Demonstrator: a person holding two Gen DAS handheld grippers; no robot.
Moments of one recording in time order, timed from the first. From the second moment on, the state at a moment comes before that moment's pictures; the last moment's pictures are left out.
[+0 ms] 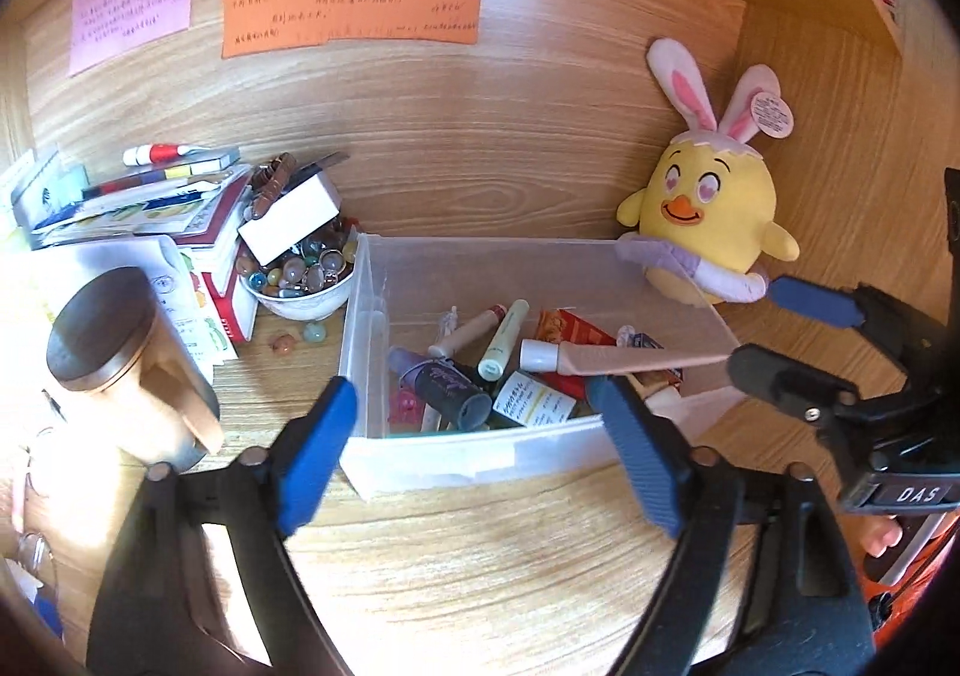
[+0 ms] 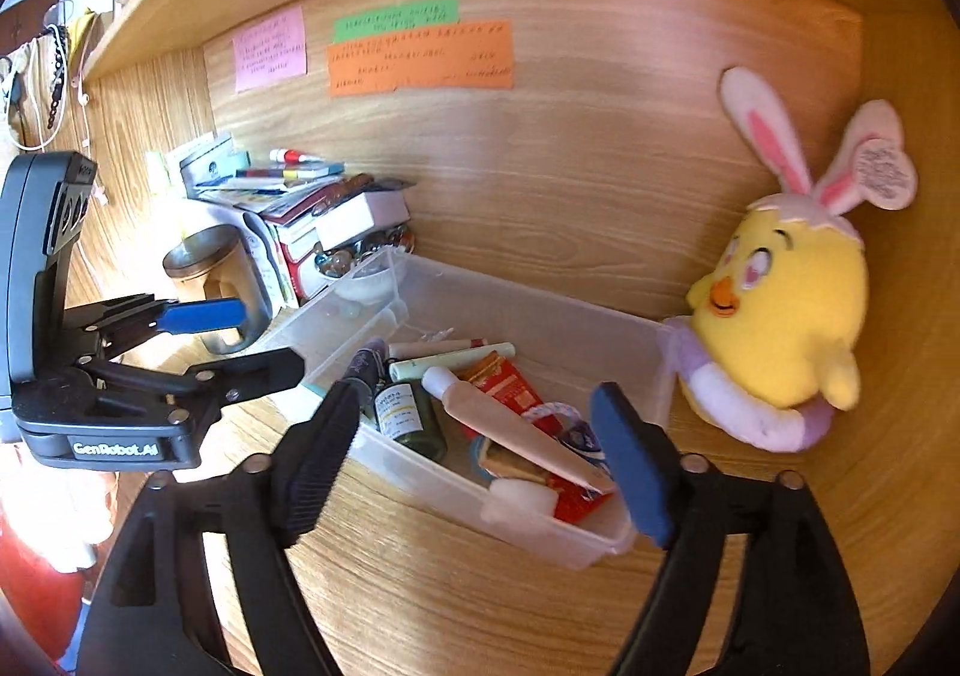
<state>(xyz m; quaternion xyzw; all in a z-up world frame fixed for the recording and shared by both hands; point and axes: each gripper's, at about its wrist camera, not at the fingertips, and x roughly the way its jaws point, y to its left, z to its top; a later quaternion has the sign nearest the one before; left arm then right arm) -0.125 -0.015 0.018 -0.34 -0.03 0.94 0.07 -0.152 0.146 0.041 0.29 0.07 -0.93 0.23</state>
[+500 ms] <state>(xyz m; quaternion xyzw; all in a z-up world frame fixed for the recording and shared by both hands) -0.093 -0.017 0.004 -0.33 -0.04 0.94 0.07 -0.115 0.160 0.025 0.29 0.06 -0.93 0.22</state>
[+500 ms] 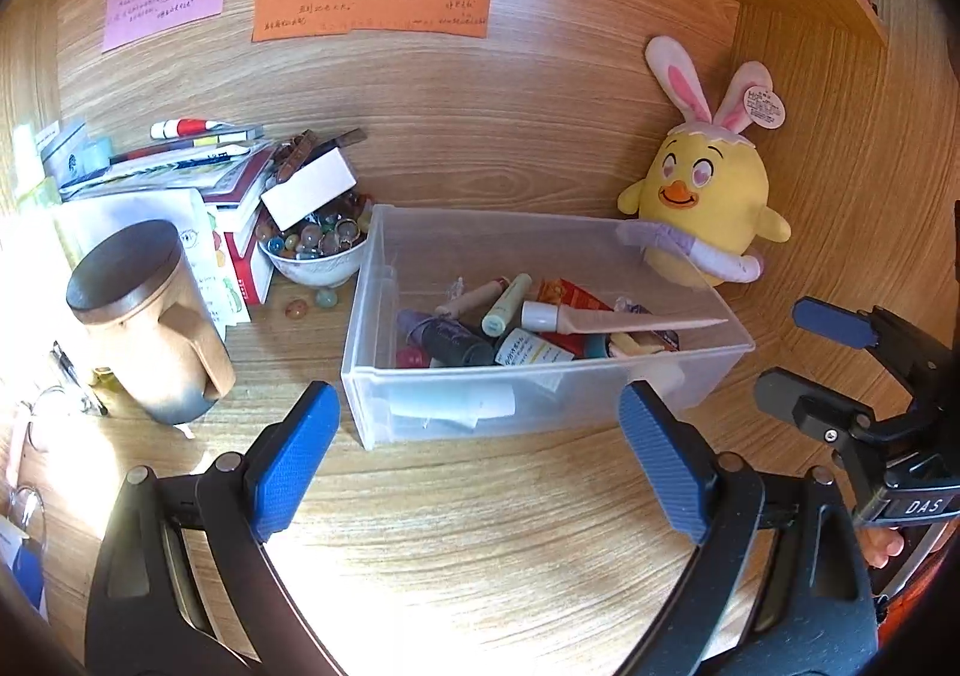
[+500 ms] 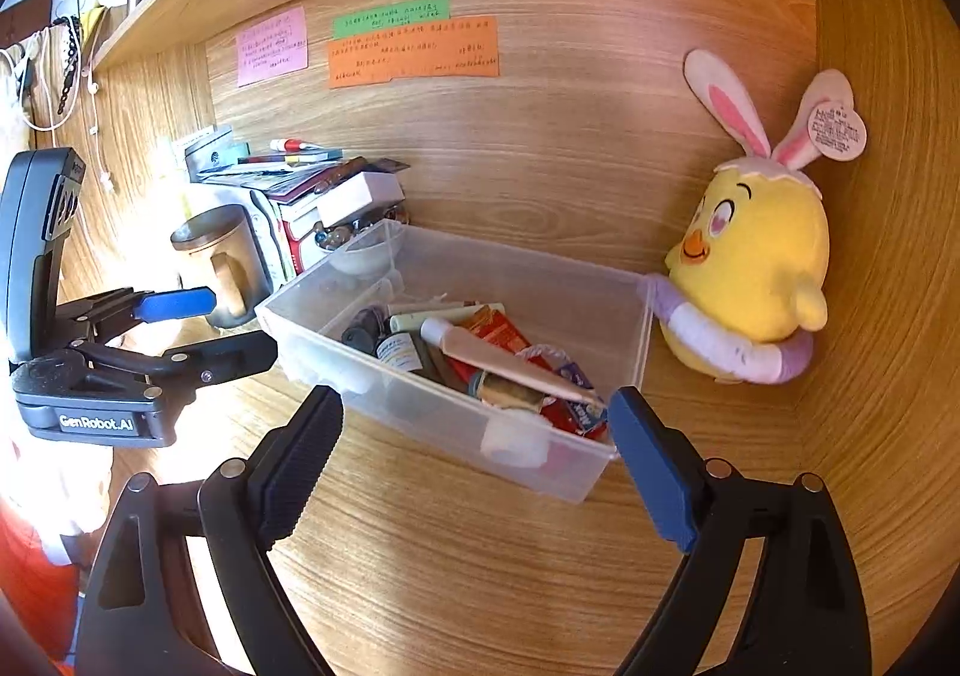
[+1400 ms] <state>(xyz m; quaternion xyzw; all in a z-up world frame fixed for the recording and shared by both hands) -0.088 -0.008 -0.001 -0.34 -0.03 0.94 0.07 -0.109 0.155 0.024 0.30 0.06 -0.93 0.22</state>
